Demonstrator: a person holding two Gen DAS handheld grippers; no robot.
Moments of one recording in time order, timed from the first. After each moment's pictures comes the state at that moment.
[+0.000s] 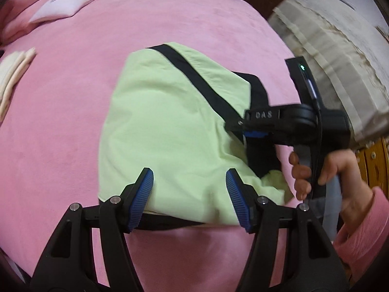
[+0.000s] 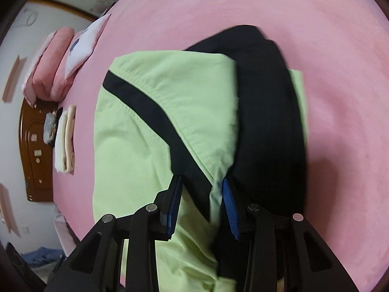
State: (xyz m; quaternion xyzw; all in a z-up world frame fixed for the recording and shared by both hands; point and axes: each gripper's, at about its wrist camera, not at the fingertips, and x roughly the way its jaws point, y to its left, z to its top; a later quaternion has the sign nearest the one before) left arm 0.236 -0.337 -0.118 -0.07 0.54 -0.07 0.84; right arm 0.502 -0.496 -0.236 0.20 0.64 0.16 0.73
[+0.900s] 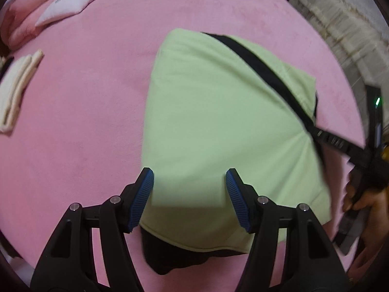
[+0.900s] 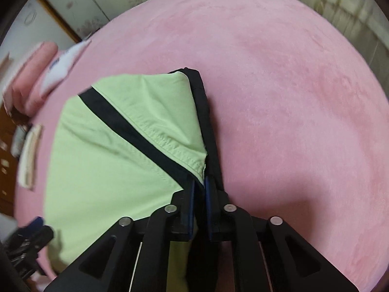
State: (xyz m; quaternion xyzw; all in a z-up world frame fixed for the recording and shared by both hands) left arm 0.277 -0.342 -0.177 0.01 0.58 -0.02 0.81; right arm 0.465 -0.569 -0.224 0.12 0.55 0.05 0.83
